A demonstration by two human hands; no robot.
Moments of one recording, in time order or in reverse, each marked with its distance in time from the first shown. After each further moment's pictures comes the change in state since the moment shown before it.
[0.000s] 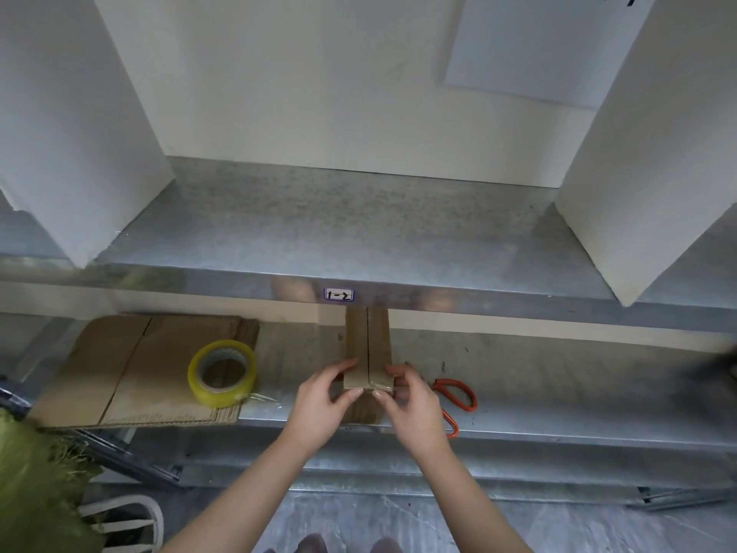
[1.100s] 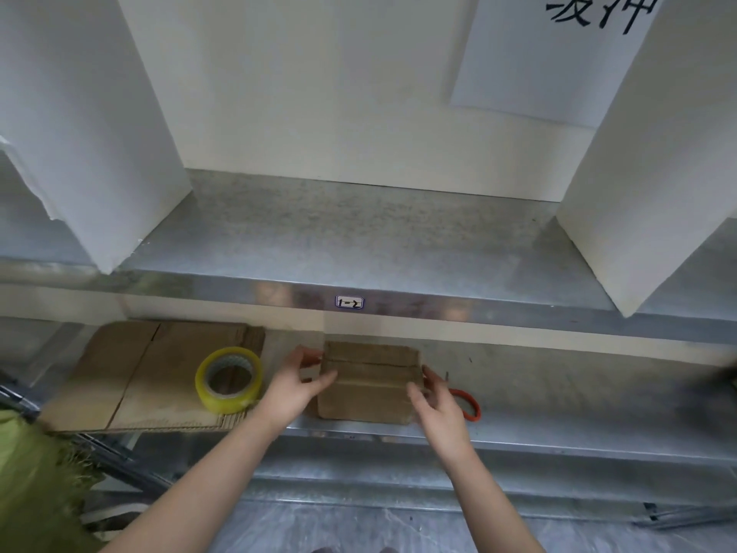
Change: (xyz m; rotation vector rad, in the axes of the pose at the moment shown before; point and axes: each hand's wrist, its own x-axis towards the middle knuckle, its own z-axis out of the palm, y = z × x) left_hand 0.024 -0.012 -0.047 -0.189 -0.014 -0.207; right_hand 0.003 0.007 -0.023 0.214 -0.034 0.222
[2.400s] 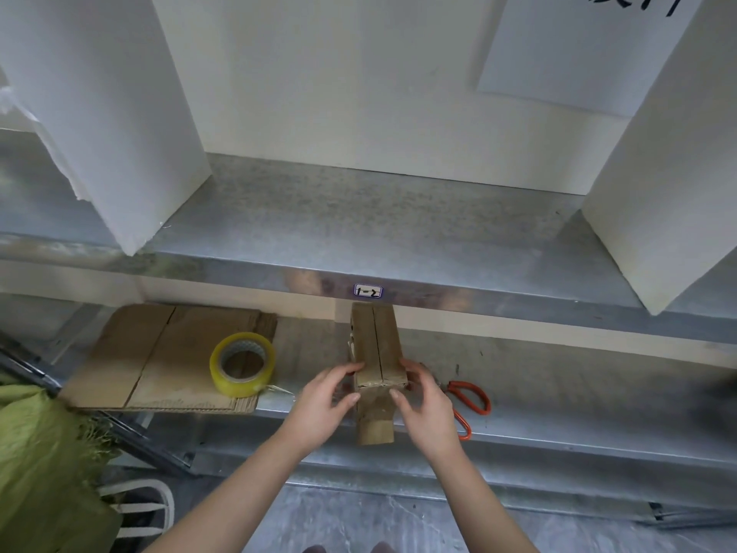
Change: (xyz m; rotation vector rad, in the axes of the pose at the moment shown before) left_hand -0.037 -0.013 0.023 0.205 -0.110 0.212; right_hand -0.011 -0.003 0.027 -0.199 -0.010 -0.269
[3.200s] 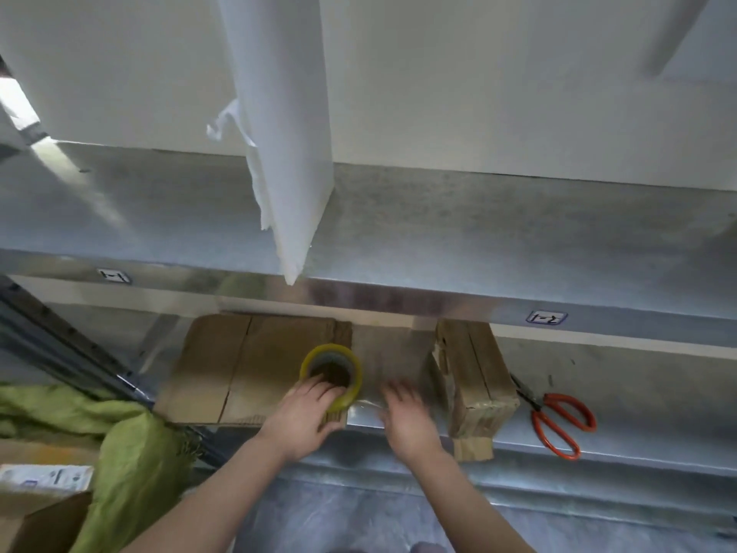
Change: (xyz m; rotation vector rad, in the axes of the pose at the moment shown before) left_hand -0.014 -0.133 -0.144 0.842 -0.283 0.074; right_hand 0.035 -0.056 0.178 -0.659 -0.415 0.028
